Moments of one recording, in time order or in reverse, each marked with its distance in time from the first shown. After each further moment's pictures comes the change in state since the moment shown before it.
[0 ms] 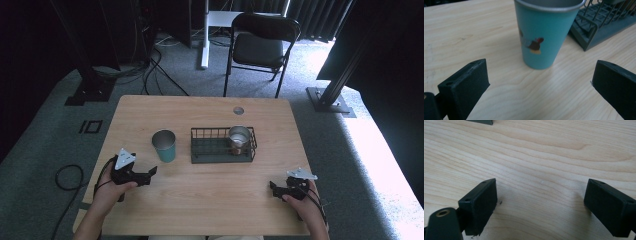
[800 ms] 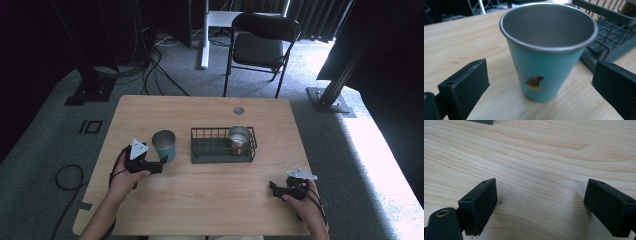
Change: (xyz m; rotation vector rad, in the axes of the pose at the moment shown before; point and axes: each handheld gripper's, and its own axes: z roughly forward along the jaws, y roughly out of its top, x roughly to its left) left arm -0.006 0.020 0.041 -0.062 0.038 0.032; right arm 0.000 0.000 0.000 0.001 -0.001 0.001
